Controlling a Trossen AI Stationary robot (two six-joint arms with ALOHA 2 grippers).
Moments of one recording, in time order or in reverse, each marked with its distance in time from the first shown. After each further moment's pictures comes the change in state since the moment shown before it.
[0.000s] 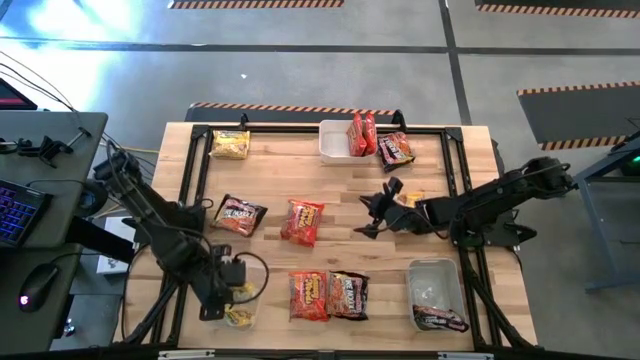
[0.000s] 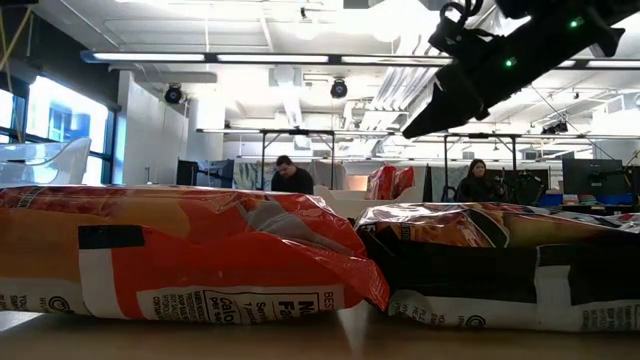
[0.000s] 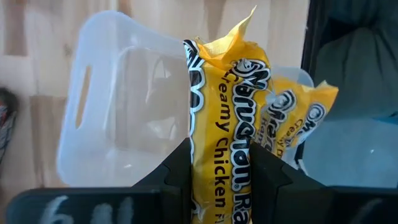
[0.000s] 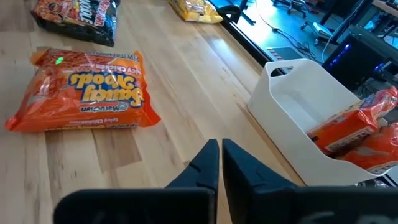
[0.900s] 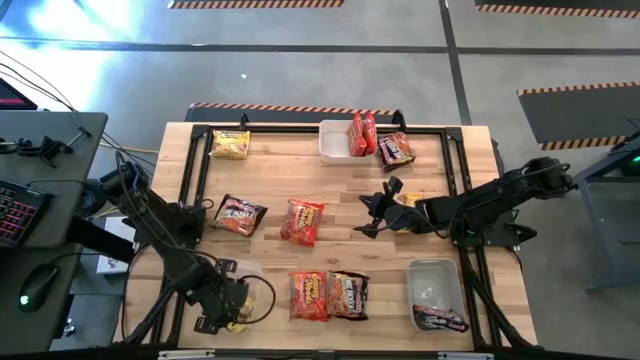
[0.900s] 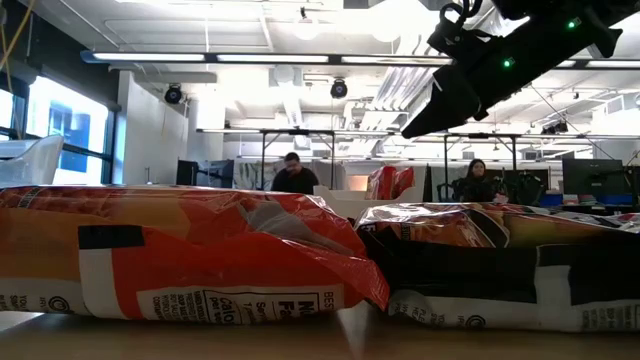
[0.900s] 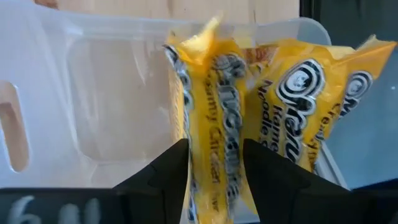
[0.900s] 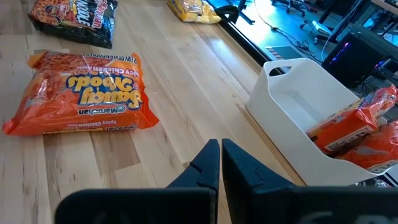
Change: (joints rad) left arm -0.043 0.141 -0.019 0.063 0.120 0.140; right arm -0.005 0.000 0.000 0.004 -0.003 0.006
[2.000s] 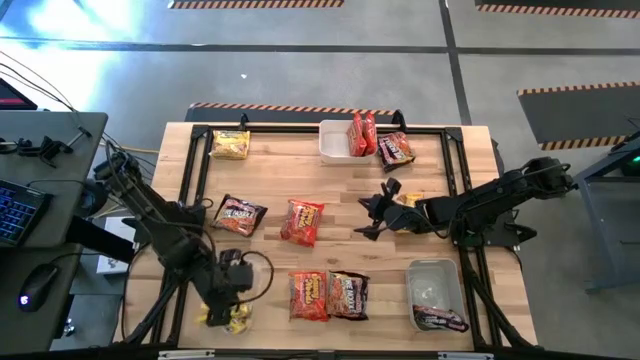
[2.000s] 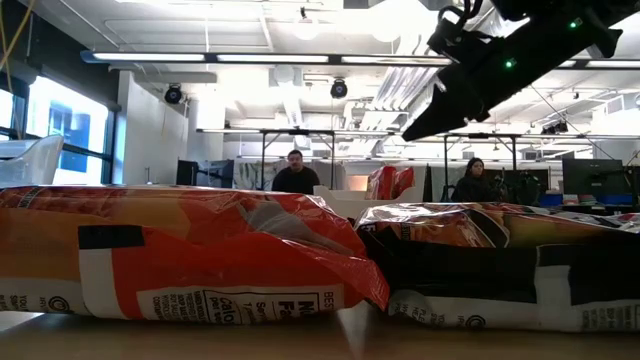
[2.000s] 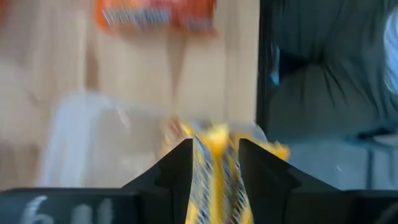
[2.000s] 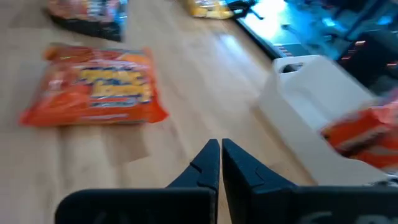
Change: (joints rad) left arm 0.087 -0.136 0.057 0.074 -0.140 -0.101; right arm 0.000 0.000 0.000 -0.013 -0.056 -0.003
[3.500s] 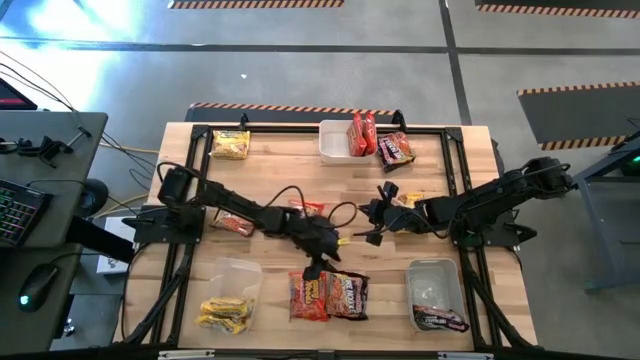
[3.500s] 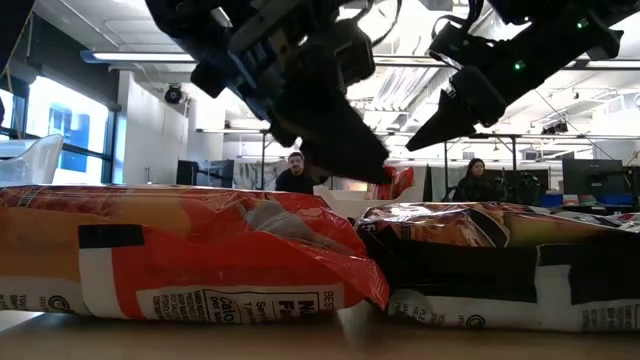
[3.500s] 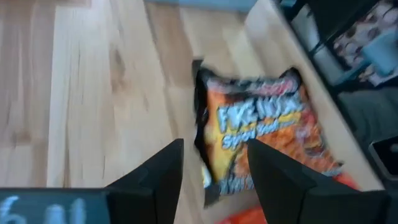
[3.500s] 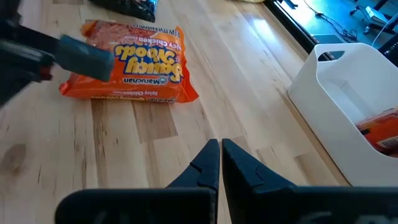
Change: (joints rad) left arm 0.614 0.542 -0.109 1.085 0.372 0.671; right arm 0.000 0.000 0.000 -0.048 -0.111 -0.005
